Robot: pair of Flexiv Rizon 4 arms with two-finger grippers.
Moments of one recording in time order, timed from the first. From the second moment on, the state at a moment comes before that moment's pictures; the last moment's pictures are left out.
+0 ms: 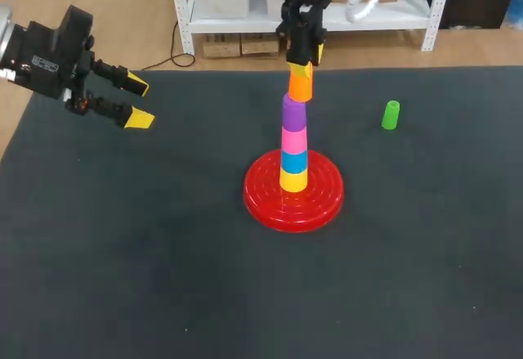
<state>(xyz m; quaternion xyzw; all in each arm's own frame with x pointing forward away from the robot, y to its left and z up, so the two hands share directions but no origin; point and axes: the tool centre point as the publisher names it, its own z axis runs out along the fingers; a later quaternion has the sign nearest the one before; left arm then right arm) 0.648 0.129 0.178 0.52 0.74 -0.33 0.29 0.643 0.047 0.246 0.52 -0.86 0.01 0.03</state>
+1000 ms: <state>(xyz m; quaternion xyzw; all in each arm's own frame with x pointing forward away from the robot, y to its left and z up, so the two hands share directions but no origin) 0.648 0.129 0.178 0.52 0.74 -0.33 0.29 0.654 0.060 0.231 0.52 -0.85 0.02 0.09</state>
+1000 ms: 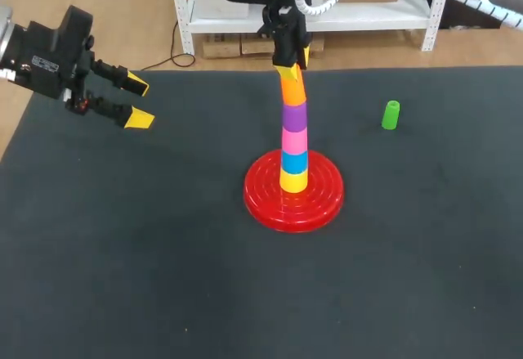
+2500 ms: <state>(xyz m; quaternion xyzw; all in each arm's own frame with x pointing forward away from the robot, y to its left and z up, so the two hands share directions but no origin) 0.648 0.129 0.178 0.52 0.74 -0.33 0.29 0.639 0.050 0.227 0.51 -0.85 -0.01 0.07</state>
